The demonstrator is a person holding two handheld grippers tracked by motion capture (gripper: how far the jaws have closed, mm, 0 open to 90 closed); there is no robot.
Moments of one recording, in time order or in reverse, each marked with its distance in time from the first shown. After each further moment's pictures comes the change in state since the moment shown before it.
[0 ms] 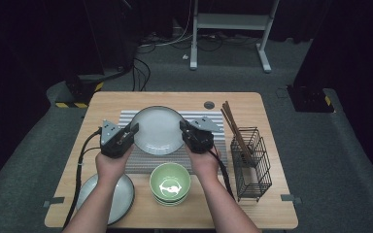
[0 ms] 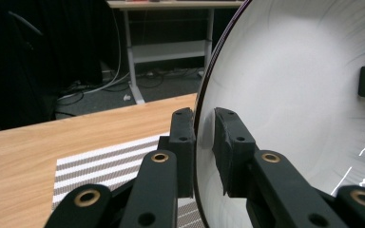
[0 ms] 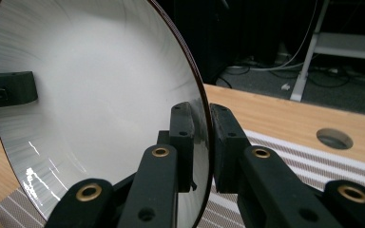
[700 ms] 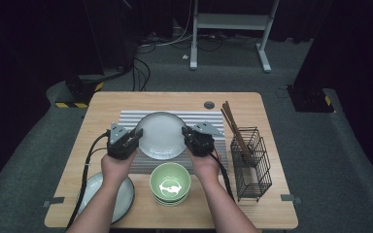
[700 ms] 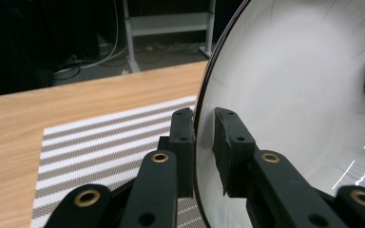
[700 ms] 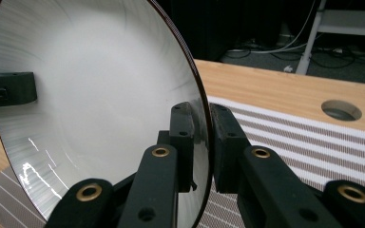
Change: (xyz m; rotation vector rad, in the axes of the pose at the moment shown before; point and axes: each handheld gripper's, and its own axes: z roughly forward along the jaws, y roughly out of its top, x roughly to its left) left arm -0.003 -0.023 0.020 0.105 0.000 -0.014; right arm -0.011 -0.028 0.014 0.055 -0.004 0.026
